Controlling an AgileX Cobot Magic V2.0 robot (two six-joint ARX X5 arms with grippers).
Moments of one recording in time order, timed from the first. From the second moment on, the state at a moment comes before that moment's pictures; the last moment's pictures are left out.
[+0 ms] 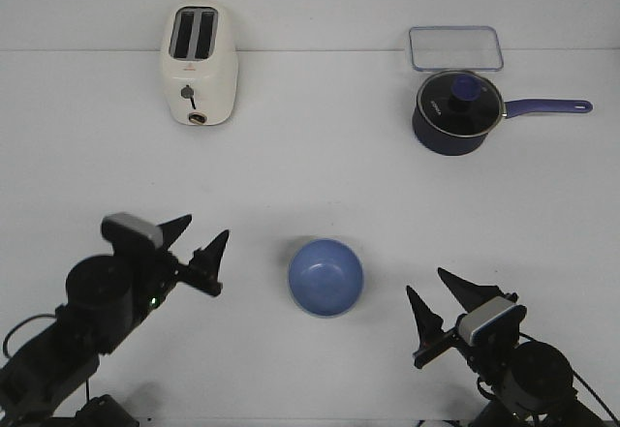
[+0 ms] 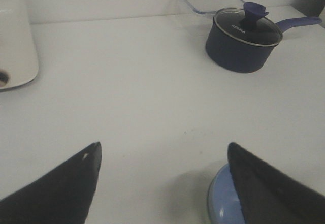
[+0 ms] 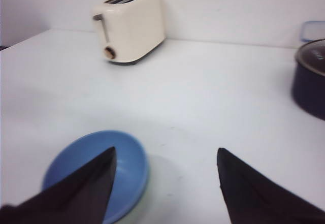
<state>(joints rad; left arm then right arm) -0.64 0.77 0.93 -0.36 -0.13 -0.23 0.71 0.28 0.54 -0.44 0.13 0.19</state>
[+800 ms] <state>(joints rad) -0.64 0.47 0.49 -0.30 -0.13 -0.42 0.71 0.28 0.54 -0.47 0.11 0.19</state>
